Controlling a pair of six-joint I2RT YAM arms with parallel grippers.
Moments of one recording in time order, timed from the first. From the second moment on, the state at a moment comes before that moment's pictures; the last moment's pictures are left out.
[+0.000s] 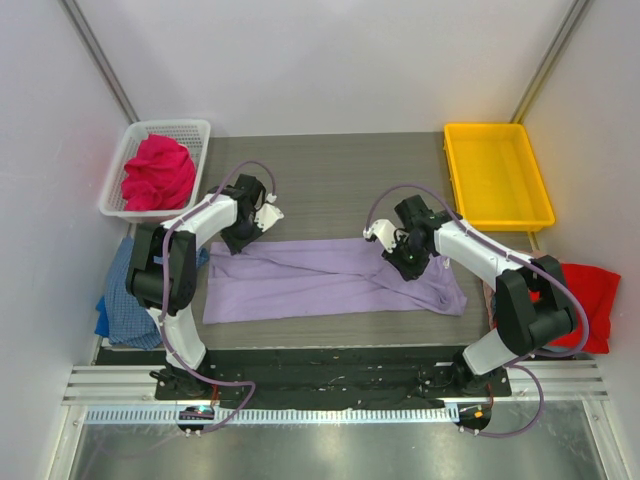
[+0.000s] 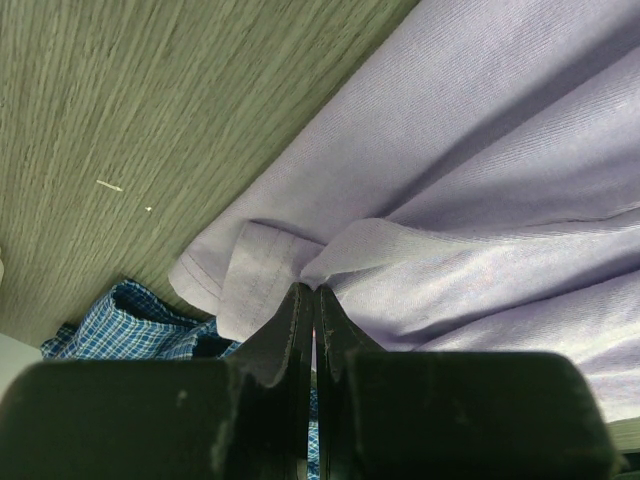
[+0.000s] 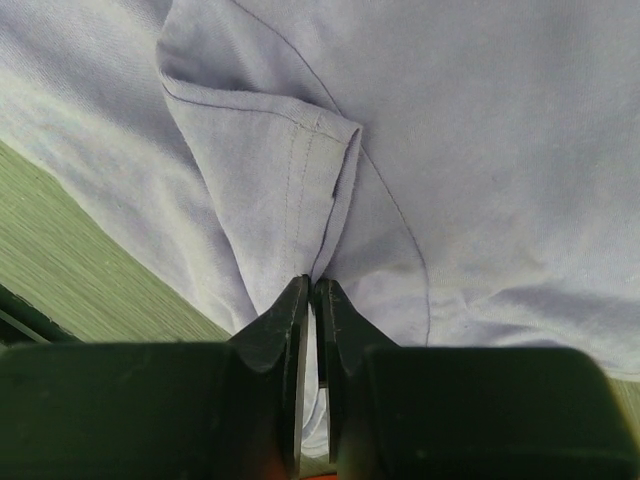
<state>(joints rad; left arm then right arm) -0.29 1.84 1.28 -0.81 -0.13 0.60 0.39 1.53 0.99 -0.78 -0.16 -0.60</state>
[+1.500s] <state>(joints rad) -0.29 1.84 1.26 -0.81 -0.13 0.60 0.42 1.50 0.97 -0.80 -0.12 -0.59</state>
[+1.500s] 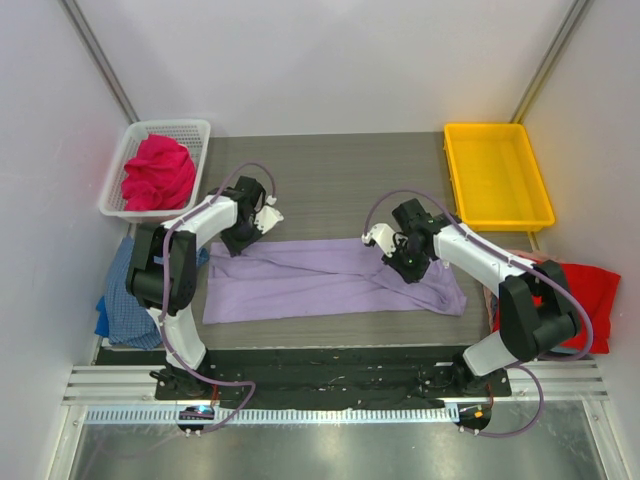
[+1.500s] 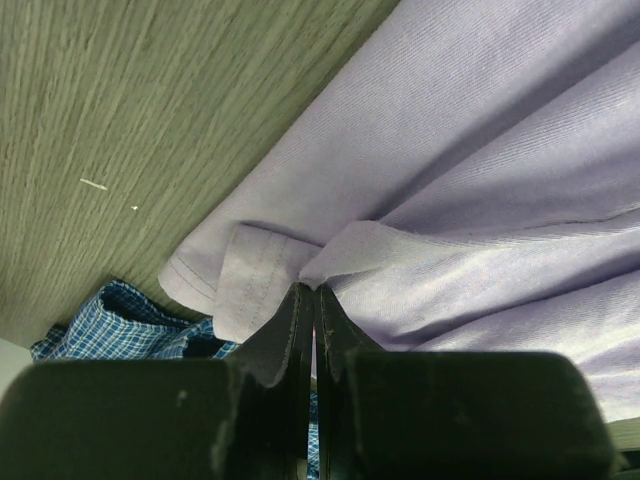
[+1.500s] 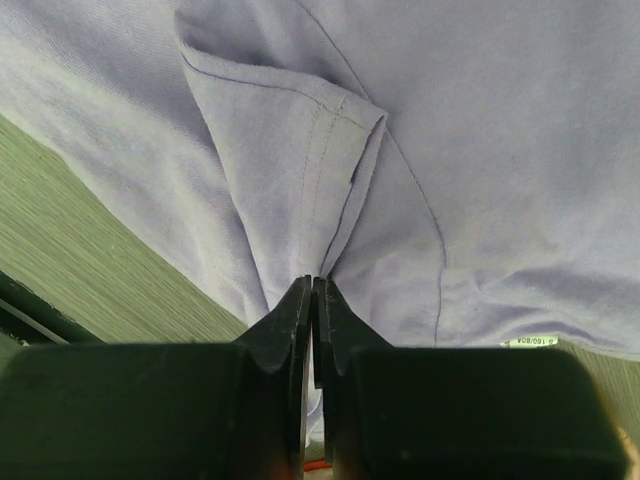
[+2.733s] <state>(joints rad) -0.29 1.84 1.26 -0.81 -0.14 0.60 0.54 1.42 0.92 -0.88 -0.11 -0.58</state>
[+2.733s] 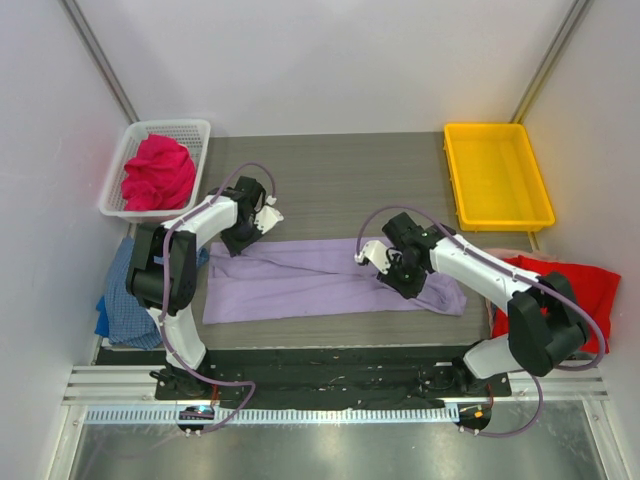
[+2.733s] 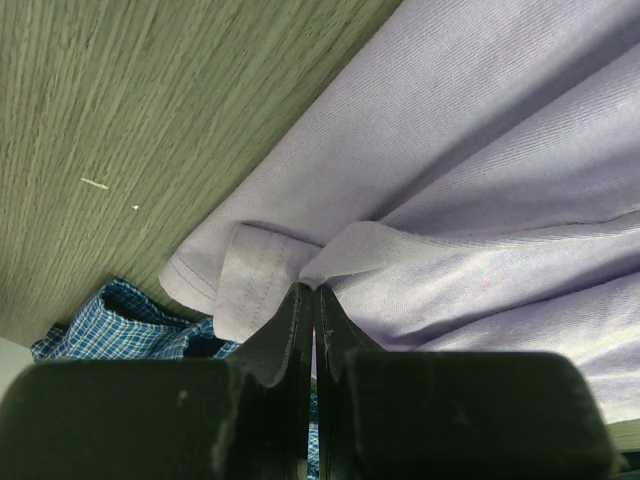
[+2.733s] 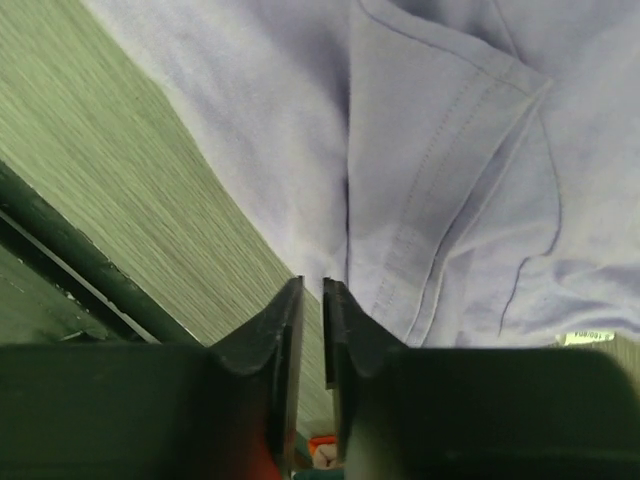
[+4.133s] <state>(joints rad) -0.29 1.84 1.26 -0.80 -0.15 0.60 0.55 1.64 1.07 -0.73 -0.01 -0.61</state>
